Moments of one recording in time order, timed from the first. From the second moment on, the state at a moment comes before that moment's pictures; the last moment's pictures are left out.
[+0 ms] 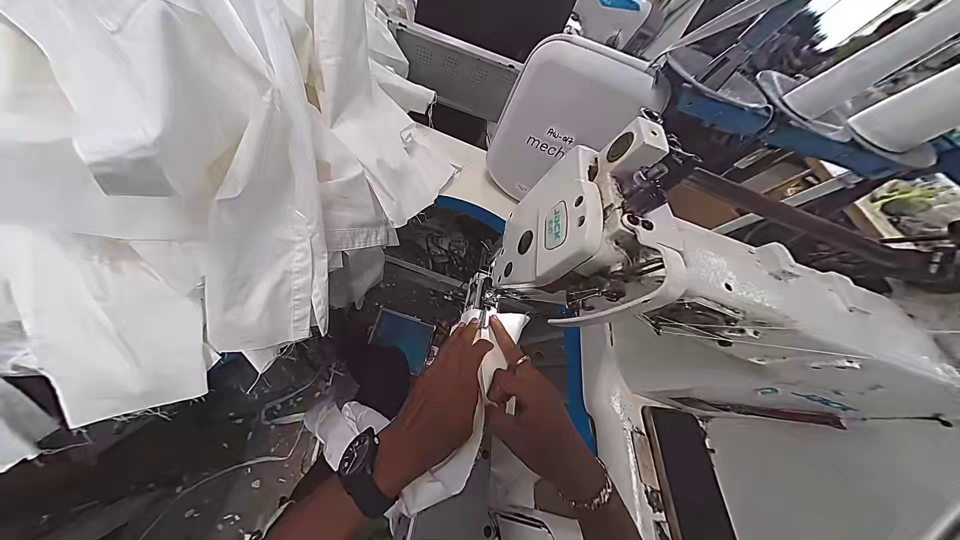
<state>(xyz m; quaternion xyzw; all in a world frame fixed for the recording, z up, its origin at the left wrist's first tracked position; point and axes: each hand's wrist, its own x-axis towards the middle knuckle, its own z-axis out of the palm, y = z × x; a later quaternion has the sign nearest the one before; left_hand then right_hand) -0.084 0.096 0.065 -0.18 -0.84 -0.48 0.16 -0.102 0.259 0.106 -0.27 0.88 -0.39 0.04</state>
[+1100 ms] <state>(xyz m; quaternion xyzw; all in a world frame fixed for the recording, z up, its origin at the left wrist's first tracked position) -0.034 0.046 0.095 -0.23 -0.86 -0.43 0.14 -0.016 0.322 0.132 -0.27 0.93 -0.23 0.09</state>
